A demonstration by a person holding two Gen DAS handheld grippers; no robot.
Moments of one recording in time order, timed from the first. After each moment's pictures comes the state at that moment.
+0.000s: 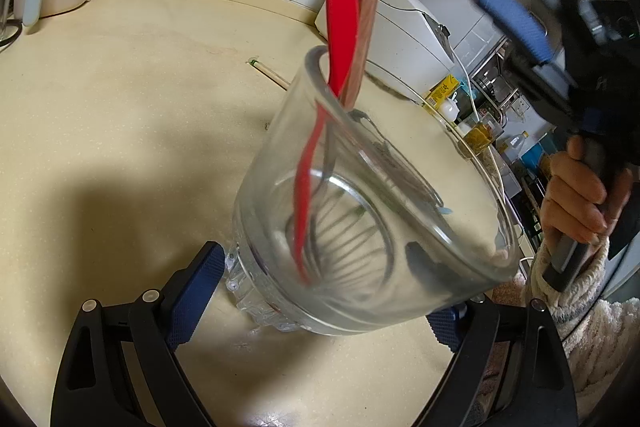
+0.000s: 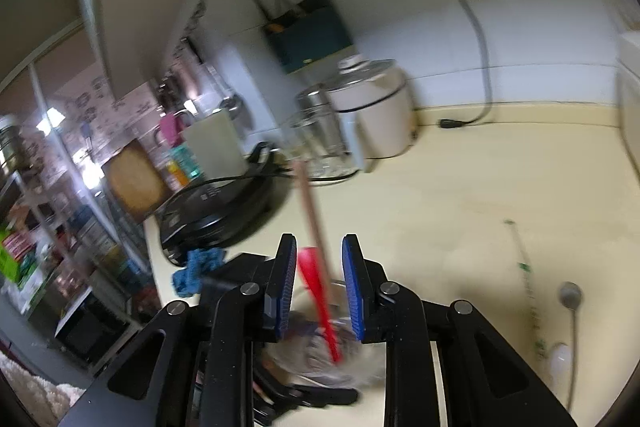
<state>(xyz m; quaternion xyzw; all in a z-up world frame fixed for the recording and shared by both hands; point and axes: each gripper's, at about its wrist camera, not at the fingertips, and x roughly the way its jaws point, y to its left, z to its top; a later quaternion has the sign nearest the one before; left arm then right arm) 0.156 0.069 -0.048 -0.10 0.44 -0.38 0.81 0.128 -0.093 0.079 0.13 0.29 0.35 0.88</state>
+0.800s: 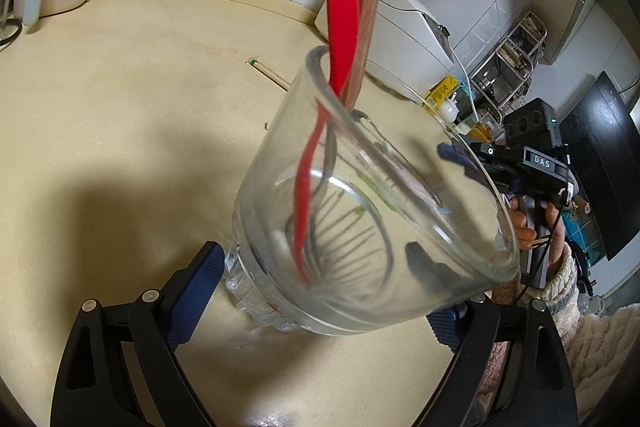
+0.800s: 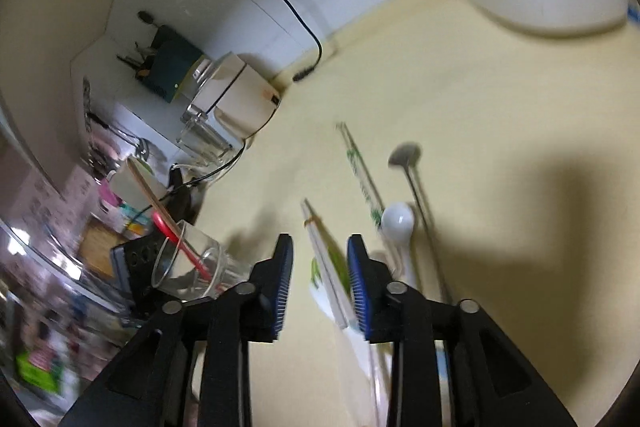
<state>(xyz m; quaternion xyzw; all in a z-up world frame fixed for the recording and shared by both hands) 0.156 0.070 -0.047 -0.10 0.44 -0.38 0.81 0.112 -0.253 -0.022 0.31 0.39 0.23 0.83</state>
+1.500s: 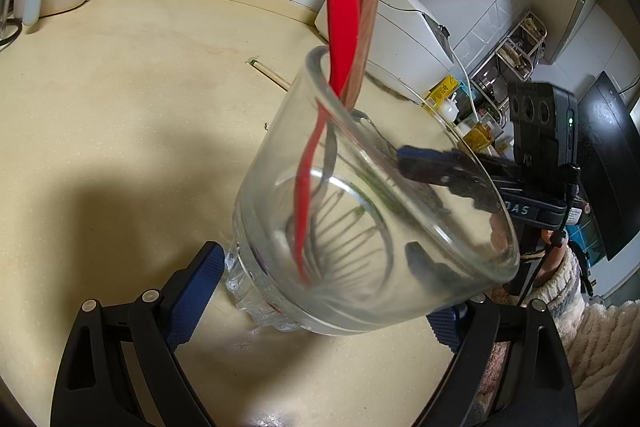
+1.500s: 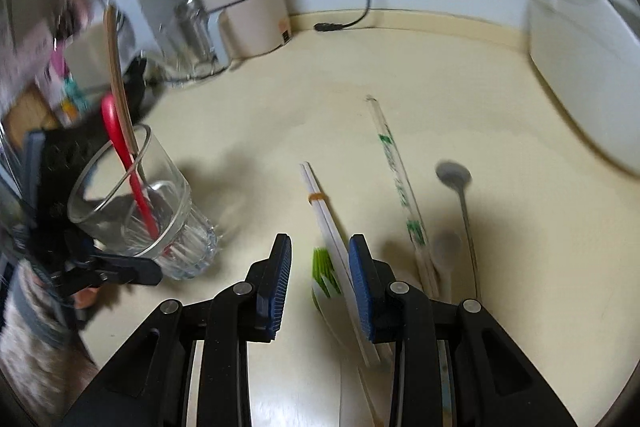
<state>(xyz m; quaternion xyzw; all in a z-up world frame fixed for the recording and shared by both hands) 0.156 0.069 -0.048 -0.10 0.44 -0.38 0.81 0.128 -0.134 -0.014 0.01 0.43 0.19 0.88</state>
